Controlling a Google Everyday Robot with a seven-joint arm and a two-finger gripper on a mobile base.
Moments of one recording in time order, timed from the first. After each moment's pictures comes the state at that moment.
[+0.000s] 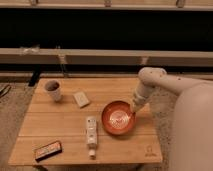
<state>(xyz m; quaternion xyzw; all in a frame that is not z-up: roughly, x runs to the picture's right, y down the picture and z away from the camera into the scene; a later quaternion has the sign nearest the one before) 0.175 0.114 0.818 -0.37 0.15 0.59 0.70</state>
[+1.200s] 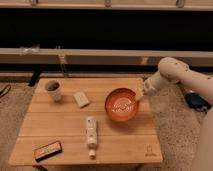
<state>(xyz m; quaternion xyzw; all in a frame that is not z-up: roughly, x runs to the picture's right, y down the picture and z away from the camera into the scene) 0.193 0.057 0.795 -0.36 0.03 0.63 0.68</state>
